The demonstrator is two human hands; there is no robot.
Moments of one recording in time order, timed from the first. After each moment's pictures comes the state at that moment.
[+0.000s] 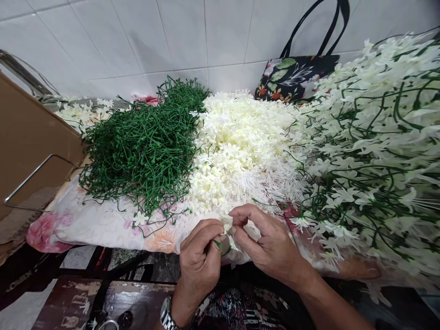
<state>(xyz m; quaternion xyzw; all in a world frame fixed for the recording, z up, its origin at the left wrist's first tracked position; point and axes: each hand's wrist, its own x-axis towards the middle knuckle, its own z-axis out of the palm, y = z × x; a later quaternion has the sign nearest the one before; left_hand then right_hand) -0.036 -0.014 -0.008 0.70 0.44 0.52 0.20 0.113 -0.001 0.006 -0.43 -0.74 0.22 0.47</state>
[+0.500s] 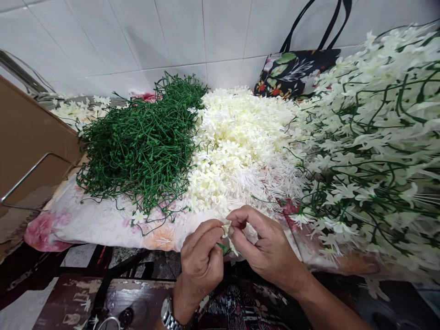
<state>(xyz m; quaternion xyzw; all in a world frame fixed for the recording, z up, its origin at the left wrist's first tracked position) -0.040 -0.019 -0.014 0.75 0.43 0.48 0.15 0.106 -0.007 0.006 -0.45 -0.71 0.25 0.48</state>
